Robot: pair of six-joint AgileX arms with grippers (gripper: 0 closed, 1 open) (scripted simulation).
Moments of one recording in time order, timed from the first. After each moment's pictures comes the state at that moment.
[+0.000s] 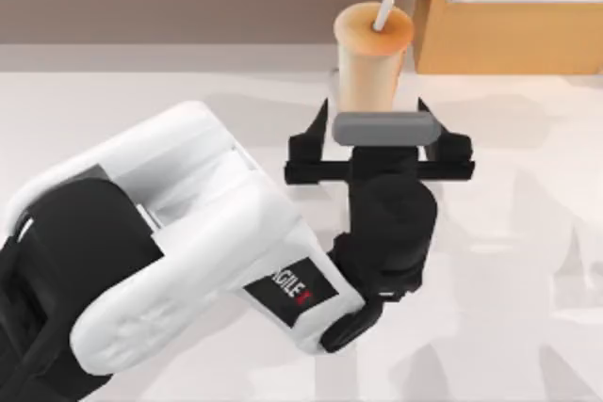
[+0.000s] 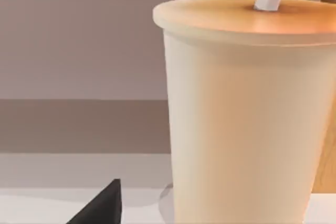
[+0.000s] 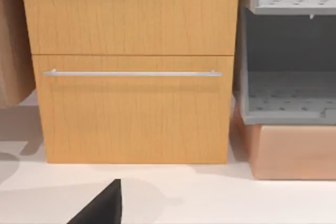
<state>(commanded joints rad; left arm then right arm) -0.96 2.36 1.12 1.25 -0.91 0.01 0.00 0.00 0.00 0.00 0.00 0.00</state>
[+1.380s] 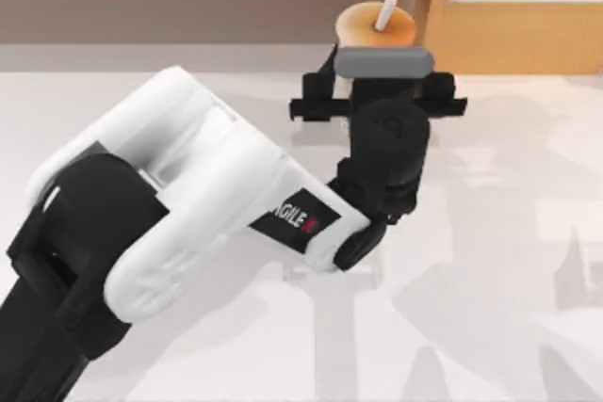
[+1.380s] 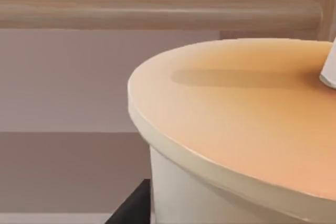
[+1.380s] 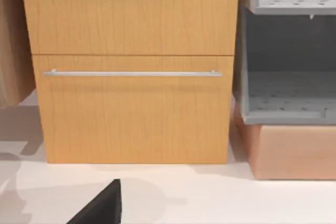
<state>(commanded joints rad) -0.83 2.48 1.40 1.09 -0.78 0.00 0.00 0.00 0.00 0.00 0.00 0.00</state>
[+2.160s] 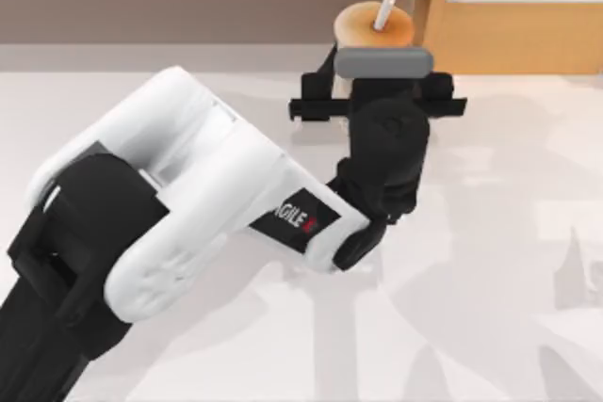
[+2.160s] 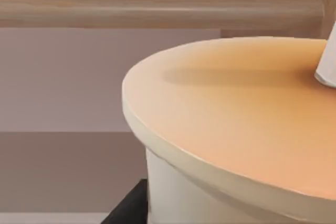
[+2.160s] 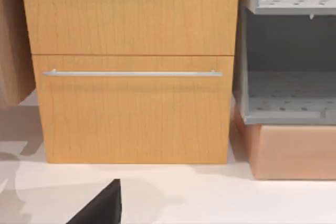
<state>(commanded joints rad) -0.83 2.48 1.40 1.09 -0.78 0.00 0.00 0.00 0.00 0.00 0.00 0.00</state>
